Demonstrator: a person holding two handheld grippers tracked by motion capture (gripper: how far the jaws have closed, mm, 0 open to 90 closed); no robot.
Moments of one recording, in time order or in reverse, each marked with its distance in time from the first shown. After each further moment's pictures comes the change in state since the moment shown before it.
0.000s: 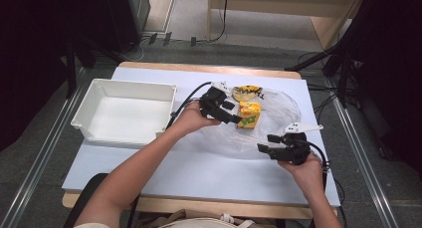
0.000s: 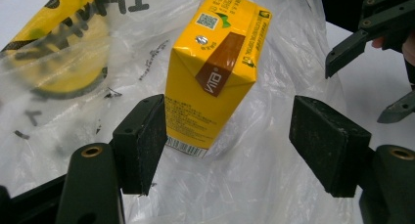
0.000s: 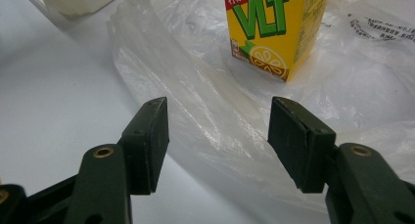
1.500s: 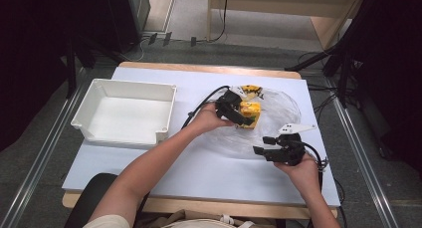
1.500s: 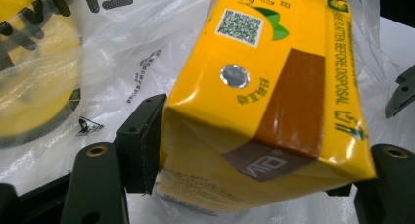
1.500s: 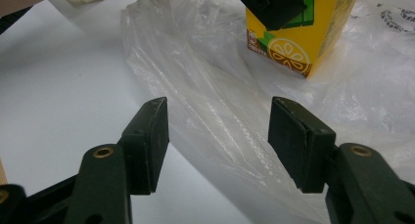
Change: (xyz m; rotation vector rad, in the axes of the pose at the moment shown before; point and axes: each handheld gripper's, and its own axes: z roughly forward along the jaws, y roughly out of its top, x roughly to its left) left arm 0.009 0.007 0.059 0.049 0.002 0.044; right arm 0.005 -0.001 0.011 0.033 0.027 -0.012
